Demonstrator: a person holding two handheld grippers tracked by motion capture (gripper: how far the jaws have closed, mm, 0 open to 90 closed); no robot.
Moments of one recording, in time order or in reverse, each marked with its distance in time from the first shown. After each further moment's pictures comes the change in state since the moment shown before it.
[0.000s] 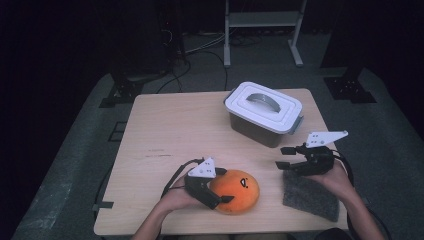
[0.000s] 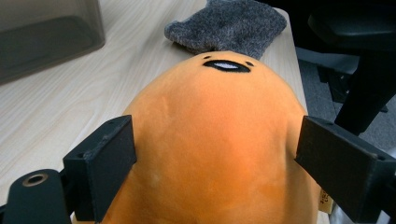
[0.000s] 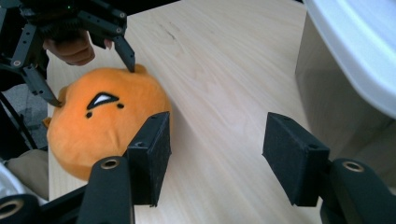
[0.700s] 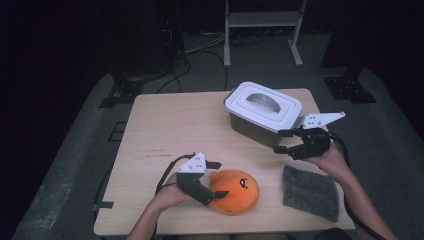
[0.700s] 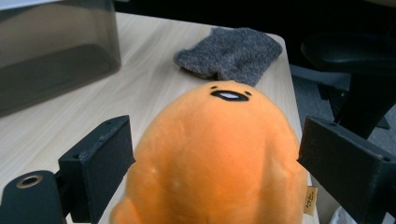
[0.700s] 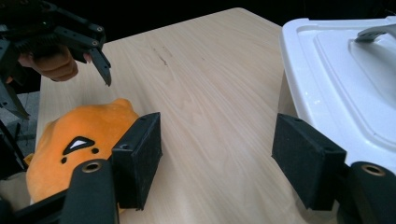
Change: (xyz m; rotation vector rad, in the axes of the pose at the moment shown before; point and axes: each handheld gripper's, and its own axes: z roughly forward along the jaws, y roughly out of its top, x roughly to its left) left arm 0.003 0.008 -0.028 -0.083 0.026 0.005; right arm -0.024 0.038 0.004 -0.037 0.008 -0.027
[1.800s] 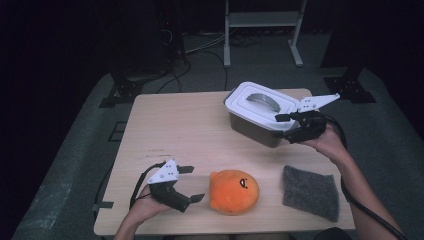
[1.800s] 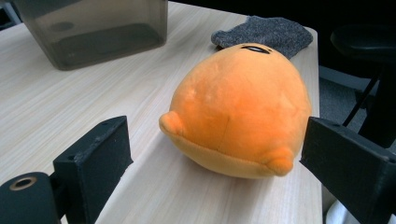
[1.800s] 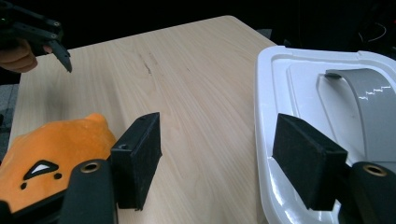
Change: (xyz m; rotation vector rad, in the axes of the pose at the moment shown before) left arm -0.012 -0.032 -0.056 0.007 0.154 -0.062; right arm -0.025 0.034 0.006 0.016 -0.015 -0.061
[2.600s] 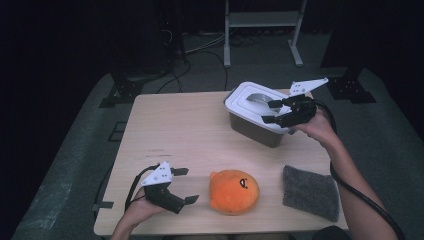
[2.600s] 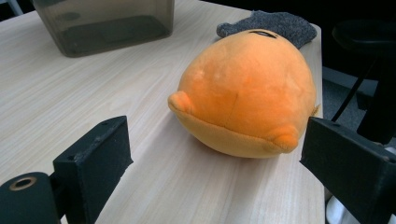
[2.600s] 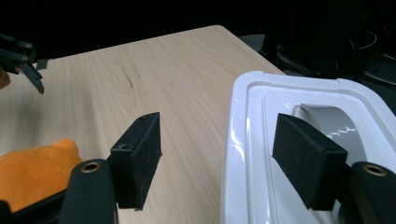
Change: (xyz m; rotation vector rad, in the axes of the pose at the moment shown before) left arm 0.005 -0.016 -0.009 0.003 0.008 -0.020; right arm -0.027 0.031 0.021 -0.004 -0.017 -0.014
